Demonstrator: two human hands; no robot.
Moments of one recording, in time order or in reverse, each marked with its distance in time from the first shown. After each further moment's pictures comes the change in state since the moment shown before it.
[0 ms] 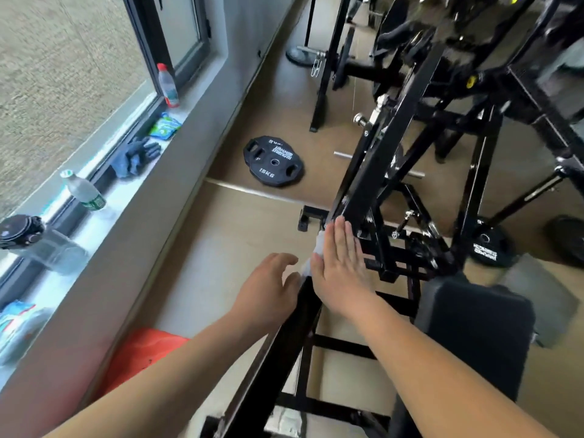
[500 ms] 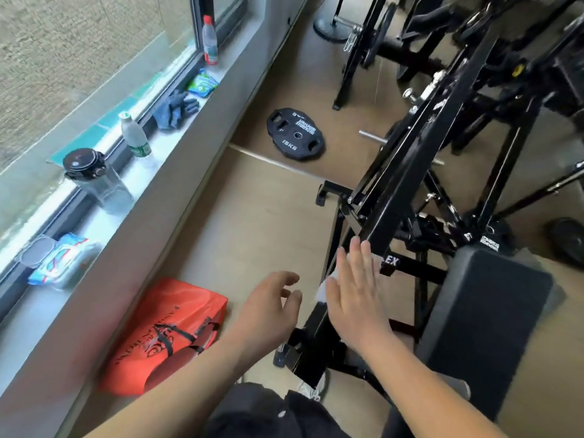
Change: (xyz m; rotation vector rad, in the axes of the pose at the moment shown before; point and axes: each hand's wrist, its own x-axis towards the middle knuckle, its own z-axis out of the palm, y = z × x) left_hand -0.156 -0.108 -0.047 -0.221 -0.016 -0.170; right_hand -0.139 -0.106 0.077 -0.101 0.006 -0.049
